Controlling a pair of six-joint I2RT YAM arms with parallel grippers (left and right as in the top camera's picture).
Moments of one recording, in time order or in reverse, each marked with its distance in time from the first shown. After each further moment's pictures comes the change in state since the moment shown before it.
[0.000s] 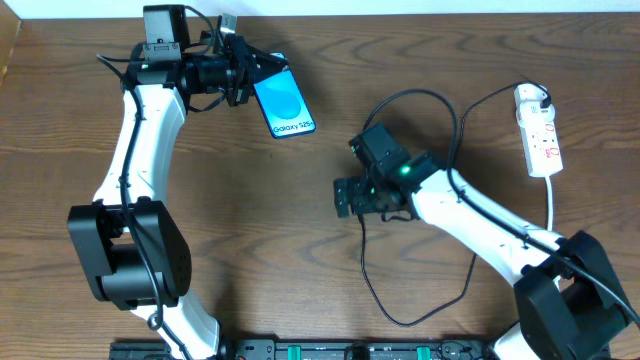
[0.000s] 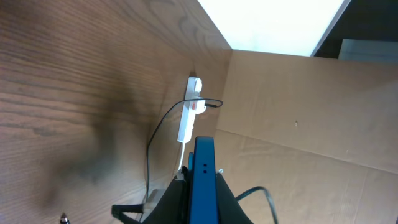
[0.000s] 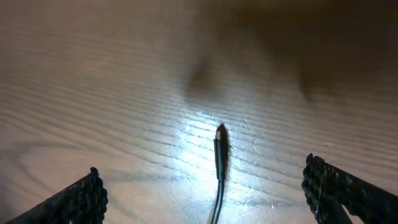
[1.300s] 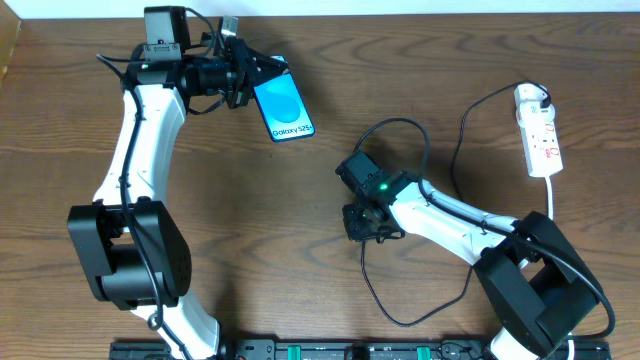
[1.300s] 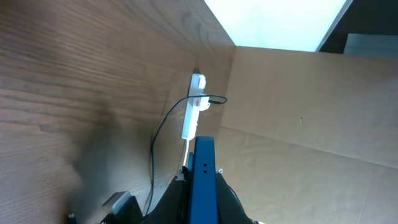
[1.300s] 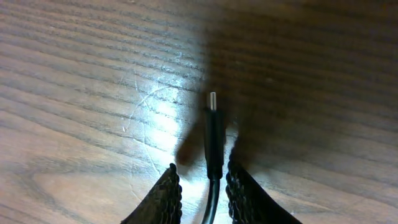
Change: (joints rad) left arm 0.000 0.000 0.000 -0.034 0.000 0.044; right arm 0.063 0.111 -0.070 0.020 -0.013 0.000
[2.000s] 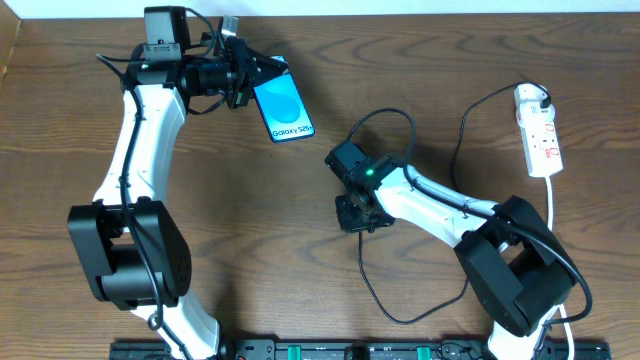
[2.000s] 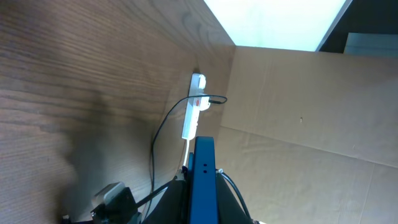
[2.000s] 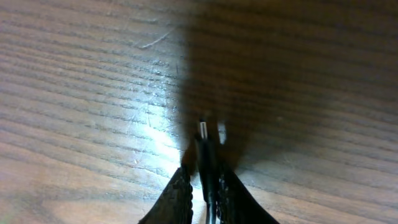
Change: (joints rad) left arm 0.000 0.000 0.000 -0.001 0.000 0.003; right arm 0.000 0.108 0.143 -0.098 0.019 0.011
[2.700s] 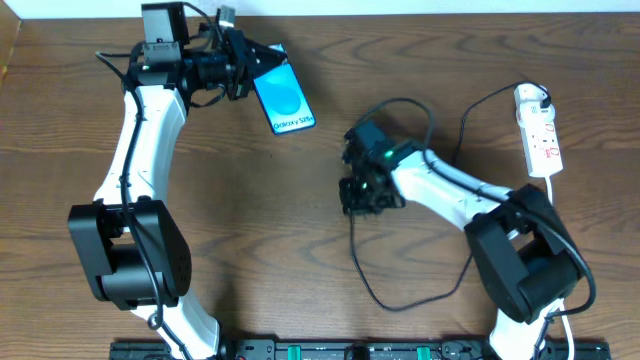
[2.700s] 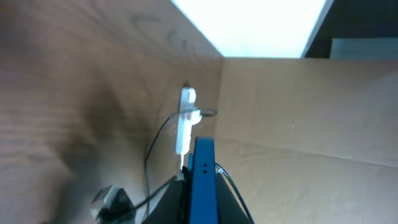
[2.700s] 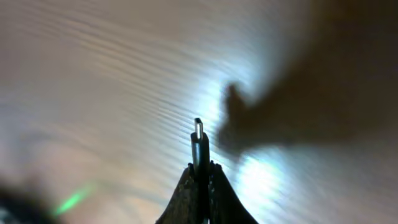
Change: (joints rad) left arm 0.000 0.000 -0.011 0.167 0.000 -0.080; right arm -0.137 0.017 0.022 0.130 -0.314 -0.132
